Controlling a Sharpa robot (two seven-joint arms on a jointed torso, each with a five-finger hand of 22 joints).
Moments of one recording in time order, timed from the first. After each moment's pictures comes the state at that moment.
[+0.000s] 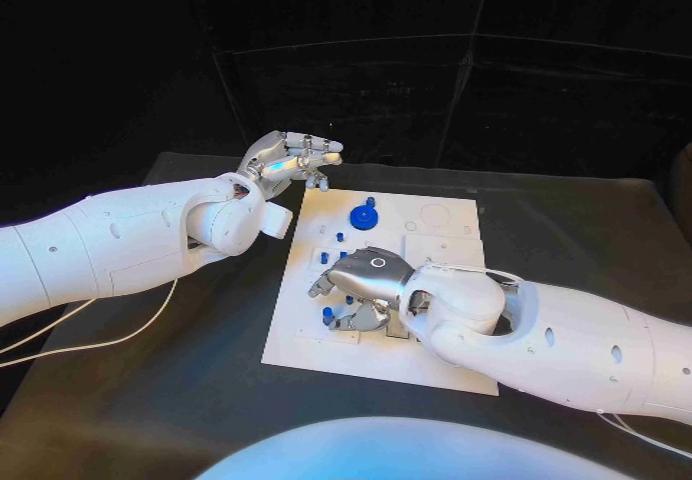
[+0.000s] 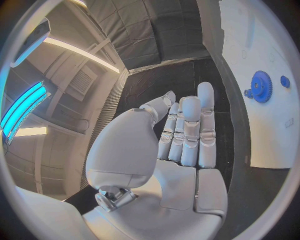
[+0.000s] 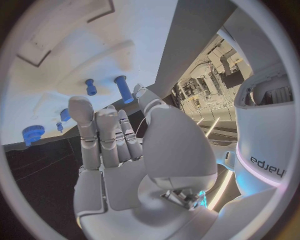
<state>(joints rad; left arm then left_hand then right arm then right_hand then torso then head) 1.24 -0.82 -0.11 1.38 -0.05 -0.19 0.45 1.31 -0.08 0.43 -0.09 0.05 1.01 0.17 0.16 0.07 1.07 0.10 0.35 0.09 1.24 0.02 1.02 0.59 0.18 1.15 0.11 0.68 0.66 1.03 -0.57 -0.03 1.70 -1.82 -0.18 -0.12 1.33 -0.16 0.19 0.04 0.14 0.82 0.16 0.06 0.06 0.94 0.12 0.10 0.07 1.40 0.02 1.08 0.75 0.13 1.25 0.12 1.12 0.71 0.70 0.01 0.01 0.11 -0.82</state>
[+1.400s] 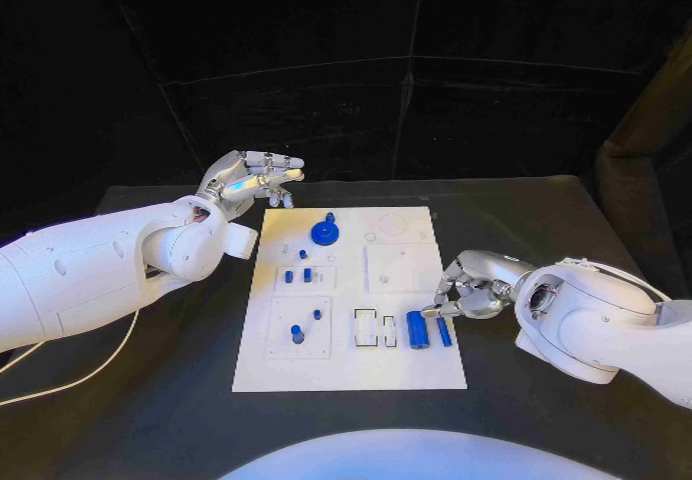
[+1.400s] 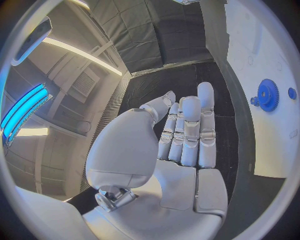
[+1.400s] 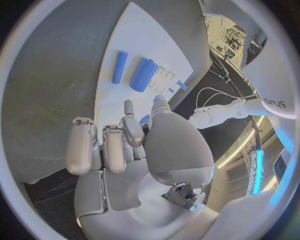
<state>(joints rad) 1.24 -0.83 -0.11 1.38 -0.05 -0.19 0.45 1.31 -0.08 0.43 -0.09 0.05 1.01 0.17 0.16 0.07 1.07 0.10 0.35 0.09 1.24 0.02 1.02 0.59 0.18 1.15 0.11 0.68 0.66 1.06 -1.10 -0.04 1.94 -1.38 -0.21 -0.48 1.22 -0.05 -0.20 0.29 0.21 1.01 0.09 0.34 0.15 1.41 0.01 1.20 1.15 1.47 -0.06 1.45 1.30 0.08 1.44 0.04 1.42 1.22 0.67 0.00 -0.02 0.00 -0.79</state>
